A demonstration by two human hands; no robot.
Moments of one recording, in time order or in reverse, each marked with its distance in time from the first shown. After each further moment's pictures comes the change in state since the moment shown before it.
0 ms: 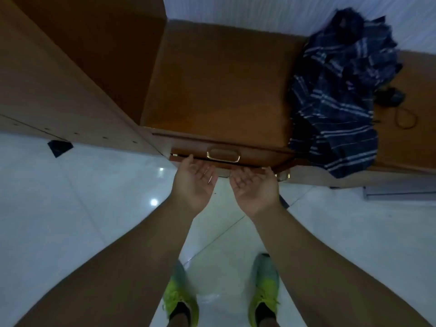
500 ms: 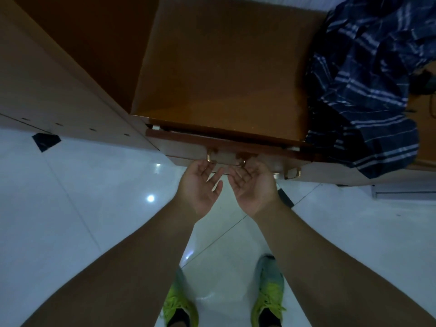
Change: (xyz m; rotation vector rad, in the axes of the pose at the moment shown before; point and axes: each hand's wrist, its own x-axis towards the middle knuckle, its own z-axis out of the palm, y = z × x) left_hand 0.041 -0.013 -0.032 0.164 -0.001 -0.066; right_hand 0.041 0.013 -0.010 -0.308 0.018 -0.063
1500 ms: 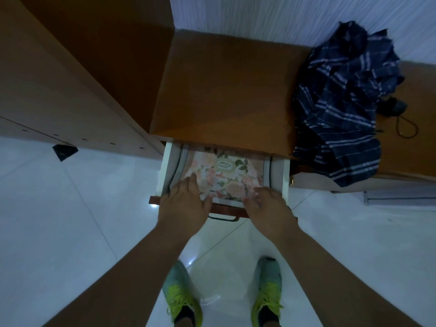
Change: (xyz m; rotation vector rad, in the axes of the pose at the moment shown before) left_hand -0.087 0.022 -0.009 2.119 0.386 0.529; right_hand -0.088 -0.024 -0.018 -1.809 0.179 -0.374
